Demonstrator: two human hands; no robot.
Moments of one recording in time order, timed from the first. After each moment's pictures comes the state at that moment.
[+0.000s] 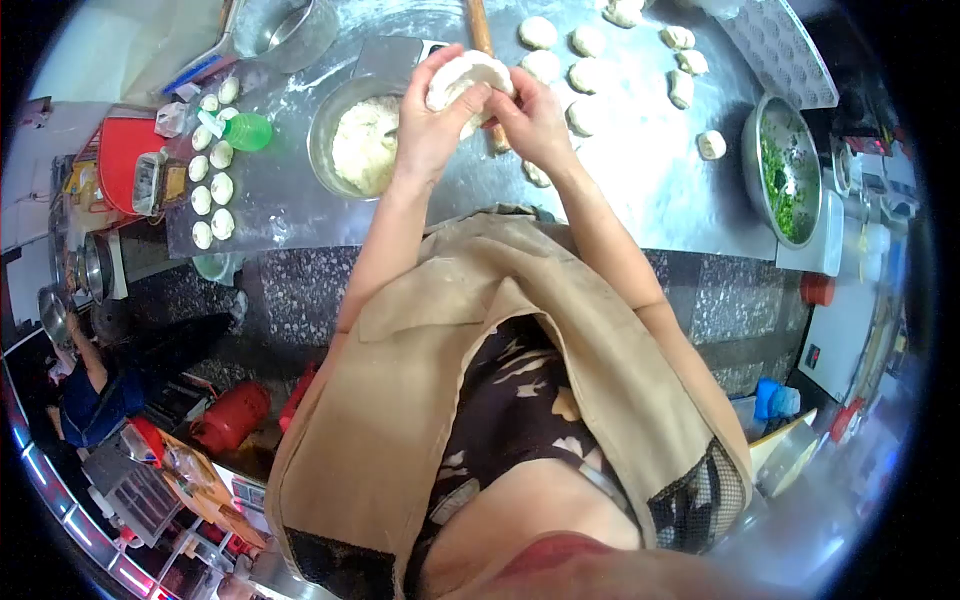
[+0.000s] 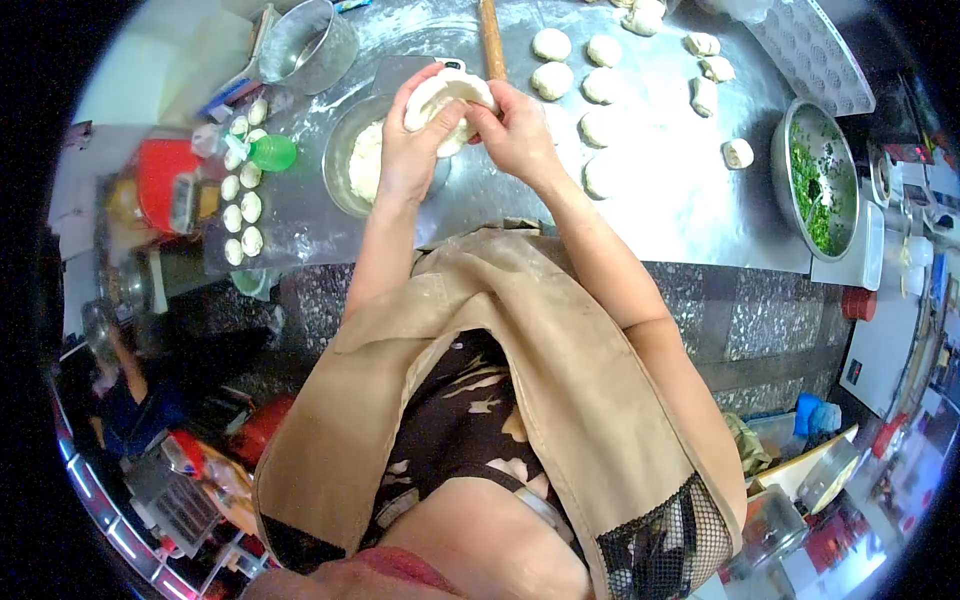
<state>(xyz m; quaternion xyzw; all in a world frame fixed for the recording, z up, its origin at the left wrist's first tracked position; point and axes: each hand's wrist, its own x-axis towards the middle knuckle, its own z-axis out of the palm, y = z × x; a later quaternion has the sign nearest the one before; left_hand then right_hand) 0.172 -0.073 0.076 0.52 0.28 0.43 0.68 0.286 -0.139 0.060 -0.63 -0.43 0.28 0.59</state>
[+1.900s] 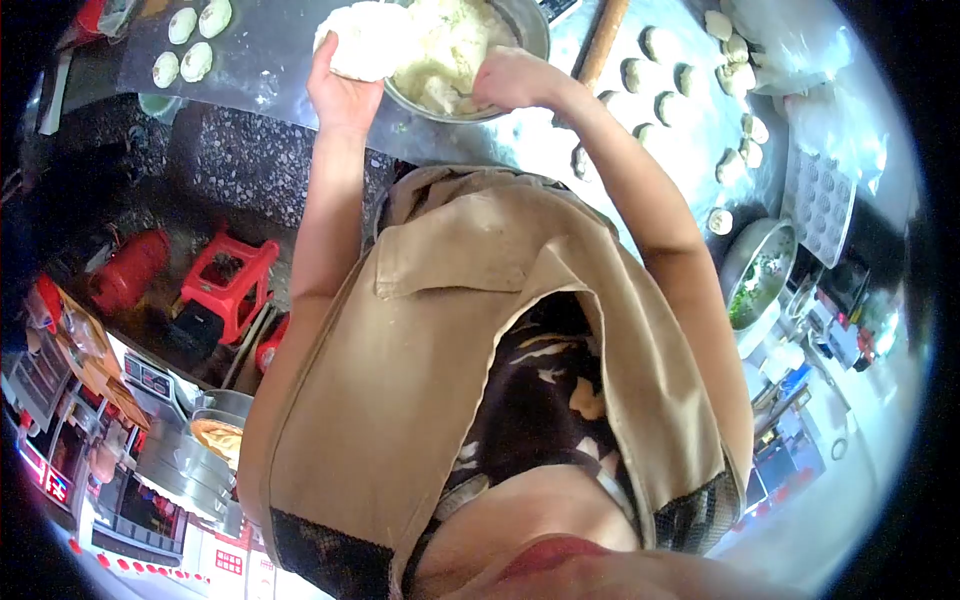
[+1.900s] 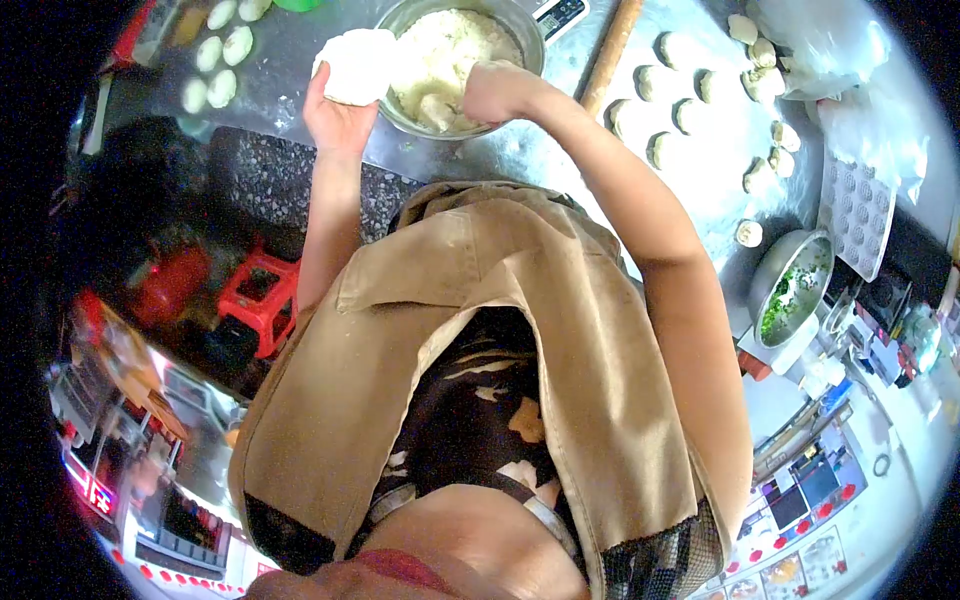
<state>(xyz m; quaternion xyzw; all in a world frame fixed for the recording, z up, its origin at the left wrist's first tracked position) -0.009 -0.004 -0.031 0.05 0.30 0.62 0.73 0.203 -0.011 0.003 -0.48 -0.80 0.35 -0.07</state>
